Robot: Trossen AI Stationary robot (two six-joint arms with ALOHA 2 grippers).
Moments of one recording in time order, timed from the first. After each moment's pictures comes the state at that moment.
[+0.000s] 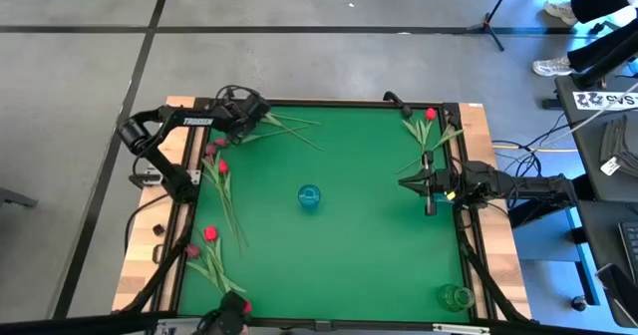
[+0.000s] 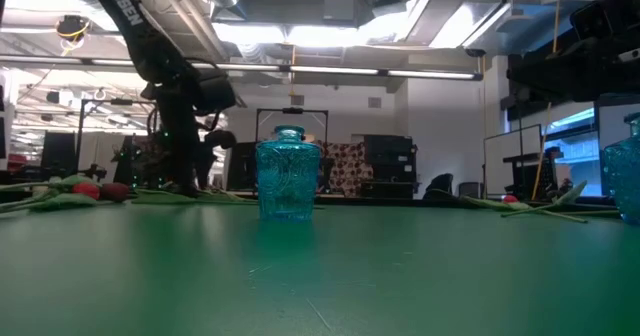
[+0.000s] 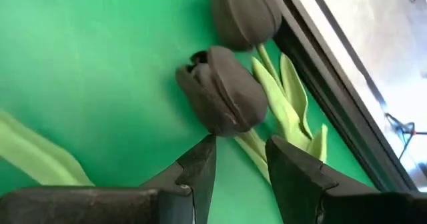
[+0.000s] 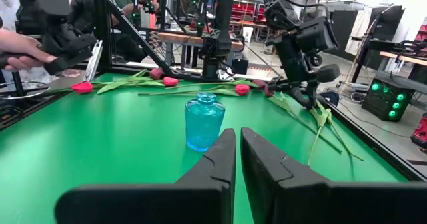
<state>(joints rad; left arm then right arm) 0.80 1.60 0.74 -0.22 -0.43 -1.59 0.00 0.04 0.01 0.02 -0.01 -0.14</state>
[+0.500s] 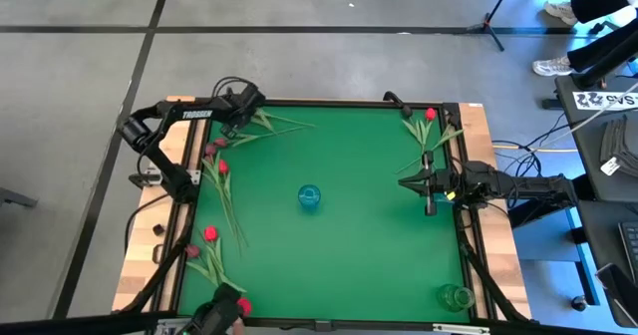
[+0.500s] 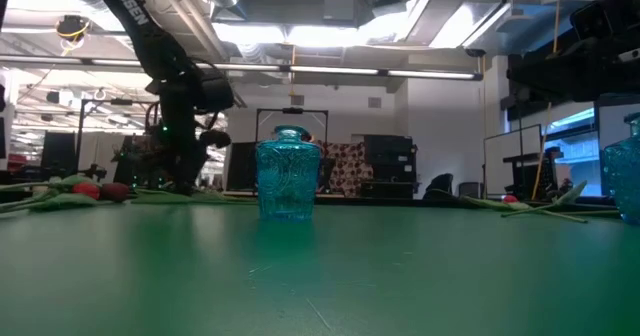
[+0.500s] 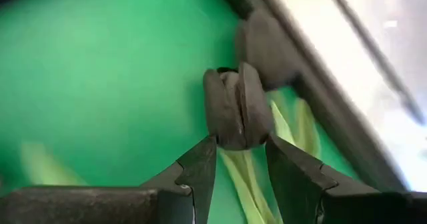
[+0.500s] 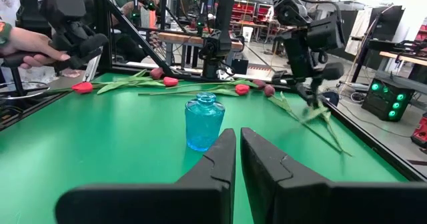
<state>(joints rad) 0.87 1.62 0.83 -0.42 -0.45 -1.56 0.00 0.04 0.01 0.02 -0.01 -0.14</state>
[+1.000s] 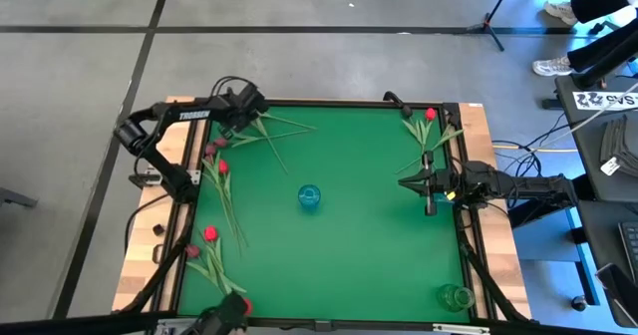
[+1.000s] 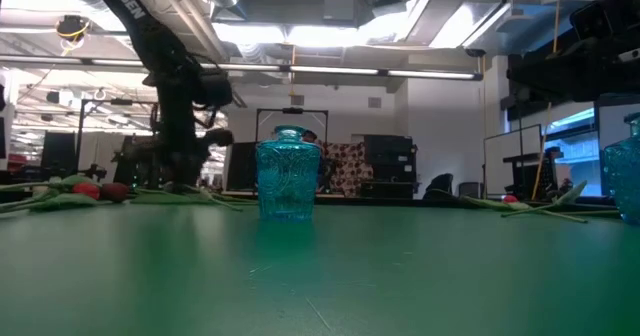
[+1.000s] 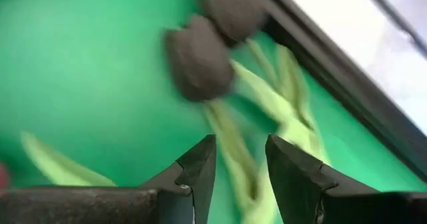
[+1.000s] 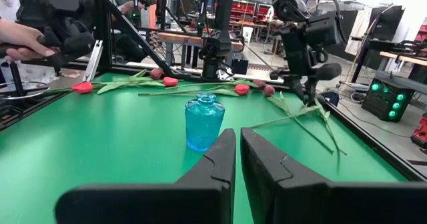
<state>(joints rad) 0.83 1.58 0.83 -0.42 -0.36 -1.40 0.00 0.04 0.01 0.02 -0.01 -0.14</state>
